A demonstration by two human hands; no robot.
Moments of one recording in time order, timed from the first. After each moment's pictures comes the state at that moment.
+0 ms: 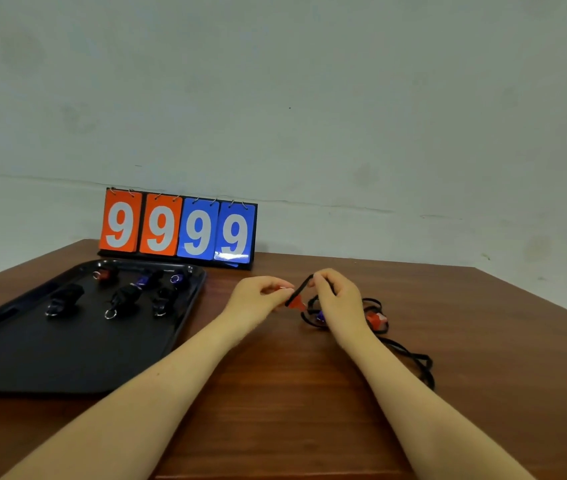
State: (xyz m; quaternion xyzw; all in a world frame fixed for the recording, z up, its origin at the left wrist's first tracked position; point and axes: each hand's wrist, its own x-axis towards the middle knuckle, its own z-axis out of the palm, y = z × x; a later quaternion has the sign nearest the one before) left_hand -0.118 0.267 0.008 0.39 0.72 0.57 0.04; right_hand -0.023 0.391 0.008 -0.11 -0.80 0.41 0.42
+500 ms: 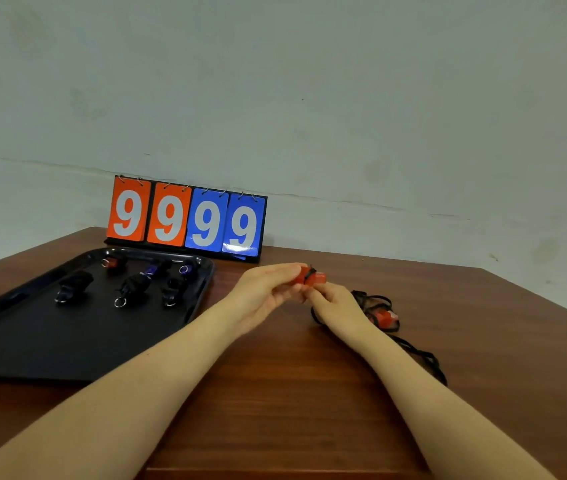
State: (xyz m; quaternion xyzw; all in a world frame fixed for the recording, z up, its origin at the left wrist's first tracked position) left_hand -0.117 0.254 0.020 0.30 0.45 0.78 0.32; right_hand -0.032 0.390 0.001 -0.08 -0.89 0.35 0.28
